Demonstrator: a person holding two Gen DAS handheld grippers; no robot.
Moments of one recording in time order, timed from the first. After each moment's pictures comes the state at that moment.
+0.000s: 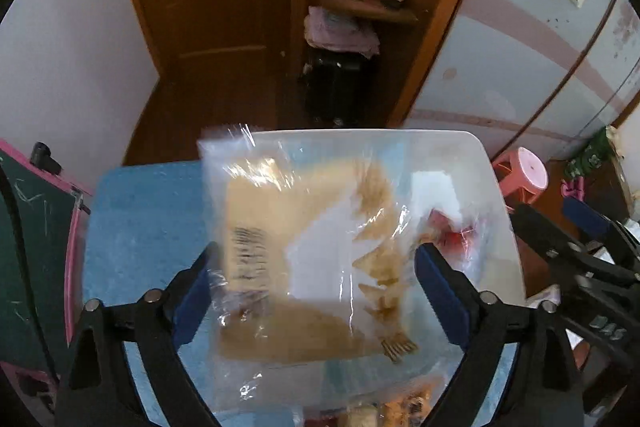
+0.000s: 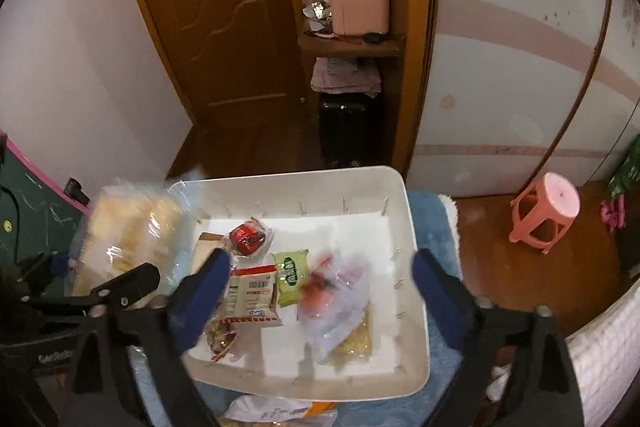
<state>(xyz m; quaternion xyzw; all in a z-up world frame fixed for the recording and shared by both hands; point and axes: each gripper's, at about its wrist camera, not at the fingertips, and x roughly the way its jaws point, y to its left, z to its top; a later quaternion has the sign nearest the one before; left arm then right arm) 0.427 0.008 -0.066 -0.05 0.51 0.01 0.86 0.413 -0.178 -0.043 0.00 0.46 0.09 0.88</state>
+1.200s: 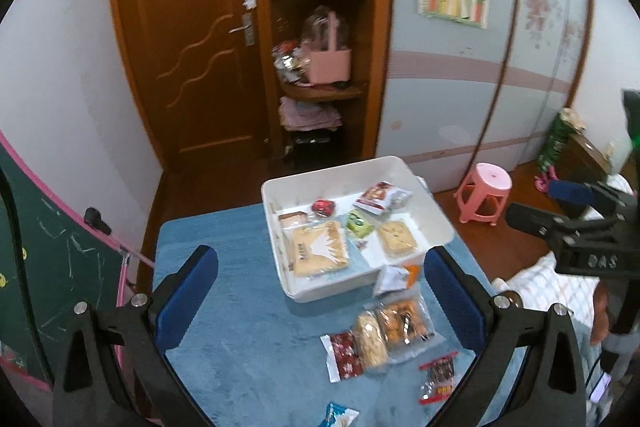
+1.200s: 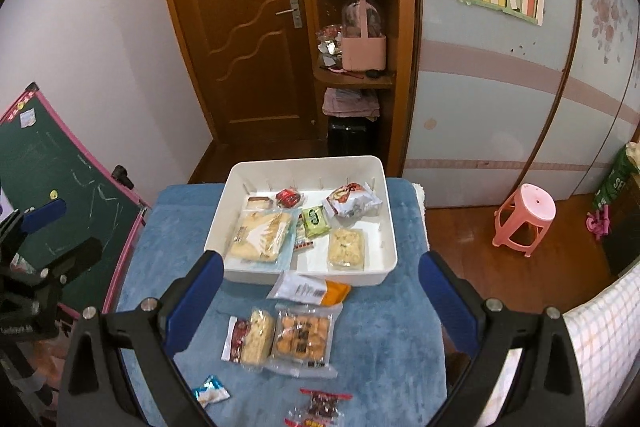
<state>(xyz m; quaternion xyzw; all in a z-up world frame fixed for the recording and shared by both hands) 0.192 0.017 0.082 0.02 0.37 -0.07 0.93 0.226 -0.194 0.071 -0.02 0.42 0.11 0.90</state>
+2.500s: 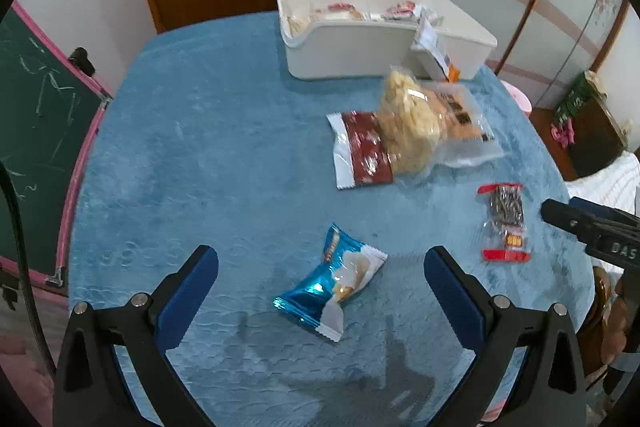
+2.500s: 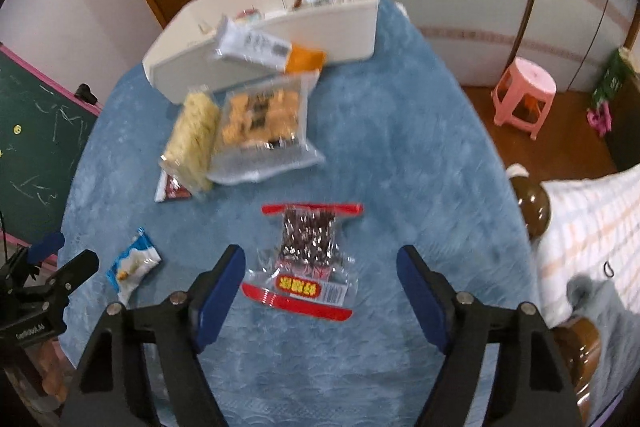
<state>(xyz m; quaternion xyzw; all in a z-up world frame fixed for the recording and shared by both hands) 0.092 0.022 -0.174 -0.03 0.51 -0.03 0.86 0.107 -0.222 -0.160 0.03 0.54 0.06 0.84</state>
